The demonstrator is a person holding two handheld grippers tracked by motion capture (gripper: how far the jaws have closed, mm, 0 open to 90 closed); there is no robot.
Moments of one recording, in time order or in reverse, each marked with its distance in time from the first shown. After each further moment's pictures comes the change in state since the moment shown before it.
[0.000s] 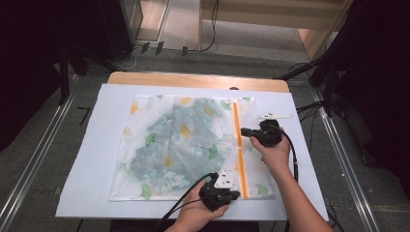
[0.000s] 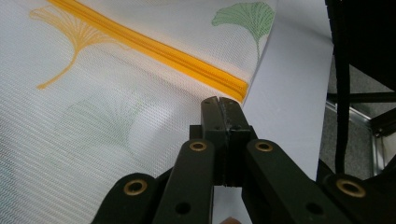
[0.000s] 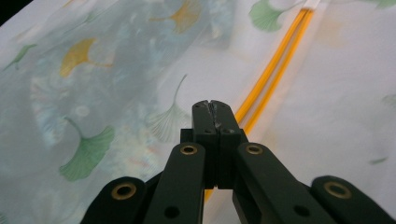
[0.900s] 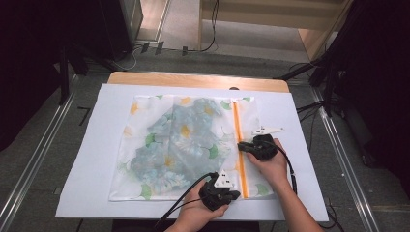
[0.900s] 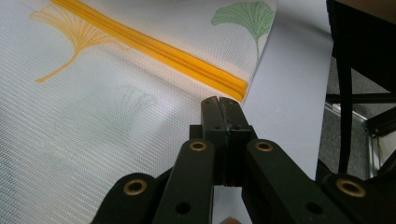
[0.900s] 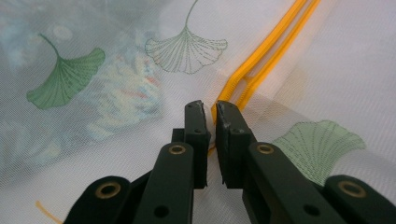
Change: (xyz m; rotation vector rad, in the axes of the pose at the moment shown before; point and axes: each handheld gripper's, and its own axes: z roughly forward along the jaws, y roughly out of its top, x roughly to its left) left arm 0.002 0.000 0.000 -0.003 -0.016 -0.015; right arm 0.010 -0.038 0.012 0.088 -0.048 -0.110
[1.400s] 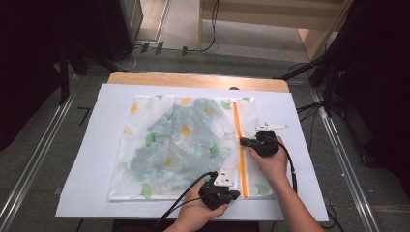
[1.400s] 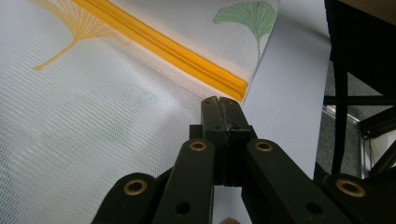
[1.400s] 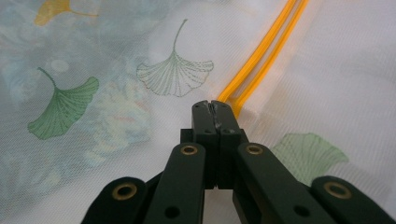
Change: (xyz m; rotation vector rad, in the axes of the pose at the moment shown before) left arm 0.003 0.001 0.000 0.010 -0.013 -0.020; right arm -0.007 0.008 -0.003 -0.047 -0.004 0.061
